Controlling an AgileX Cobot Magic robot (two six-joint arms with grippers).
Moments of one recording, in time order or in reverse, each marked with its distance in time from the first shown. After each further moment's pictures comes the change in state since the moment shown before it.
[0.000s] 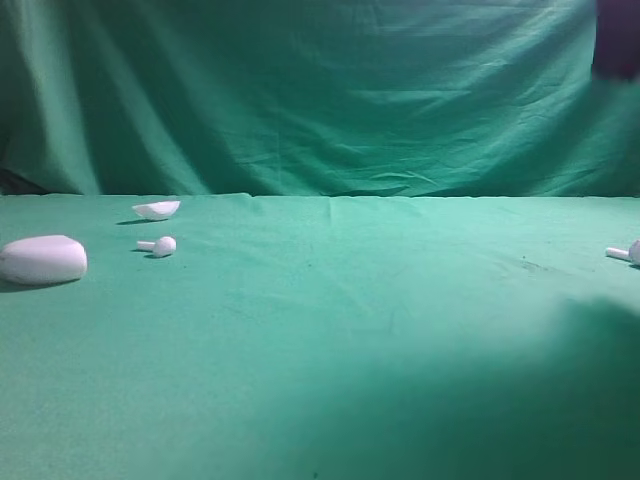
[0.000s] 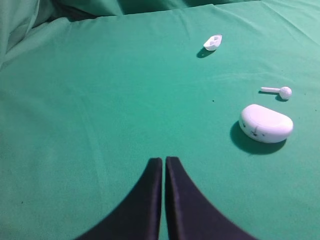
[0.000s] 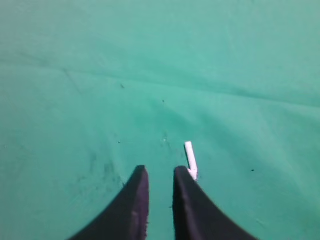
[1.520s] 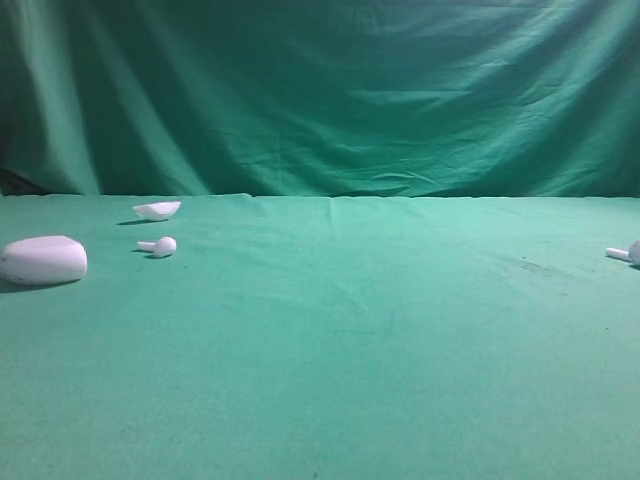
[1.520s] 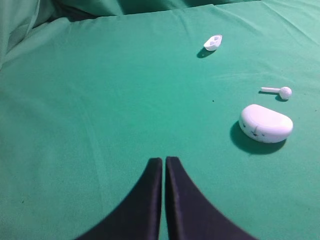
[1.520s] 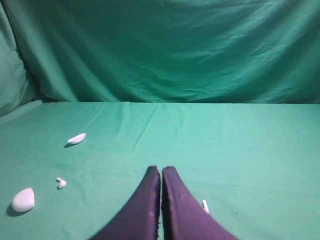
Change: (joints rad) left arm 0.000 0.000 0.000 0.000 0.000 0.000; right arm 0.000 -1.459 0.473 0.042 -0.003 0.011
